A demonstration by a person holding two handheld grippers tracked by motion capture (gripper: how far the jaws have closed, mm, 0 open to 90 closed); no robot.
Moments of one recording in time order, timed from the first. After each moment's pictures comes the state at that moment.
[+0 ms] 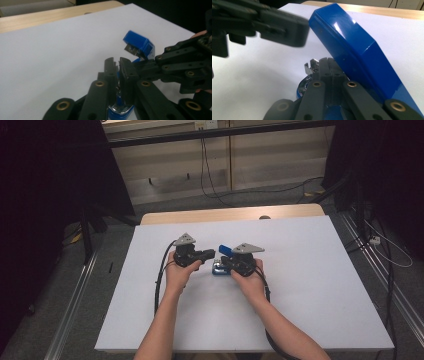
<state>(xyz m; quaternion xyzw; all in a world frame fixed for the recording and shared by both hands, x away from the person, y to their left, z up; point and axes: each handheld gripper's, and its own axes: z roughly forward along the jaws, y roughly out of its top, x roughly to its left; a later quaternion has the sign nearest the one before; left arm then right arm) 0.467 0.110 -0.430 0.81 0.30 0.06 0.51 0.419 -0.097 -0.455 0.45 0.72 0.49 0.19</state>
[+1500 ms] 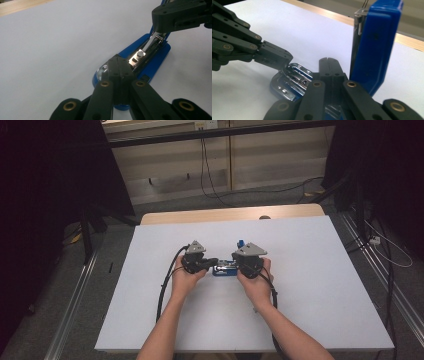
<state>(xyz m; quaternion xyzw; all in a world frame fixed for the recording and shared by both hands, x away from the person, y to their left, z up) 0.459 0.096 -0.448 0.84 0.28 0.10 0.45 0.400 -0.109 -0.435 0.44 0.73 0.42 0.30</state>
